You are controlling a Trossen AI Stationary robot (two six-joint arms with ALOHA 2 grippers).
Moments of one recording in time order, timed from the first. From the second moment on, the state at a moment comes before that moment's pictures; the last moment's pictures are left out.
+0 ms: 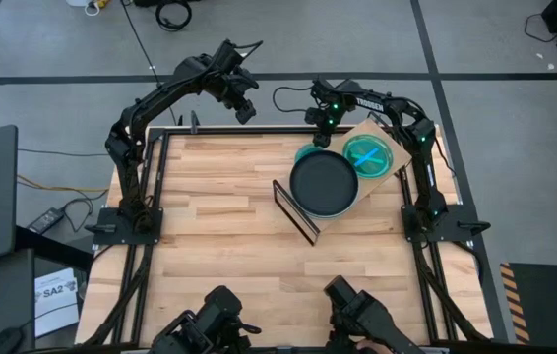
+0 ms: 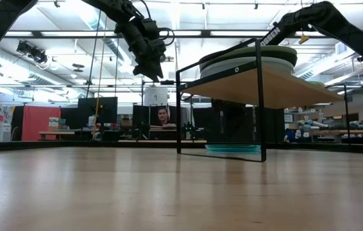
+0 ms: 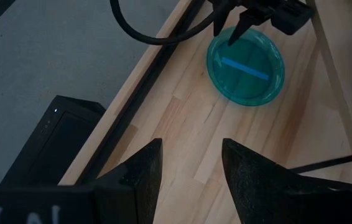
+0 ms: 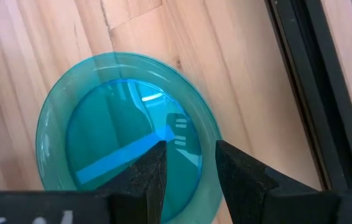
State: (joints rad) left arm 0.82 1.92 1.94 -1.03 0.31 0.20; right arm -0.87 2.16 1.72 -0.99 -0.40 -0.50
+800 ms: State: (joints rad) left arm 0.82 1.92 1.94 -1.03 0.31 0.20; right arm -0.86 2.16 1.63 -0.87 -0.36 -0.54
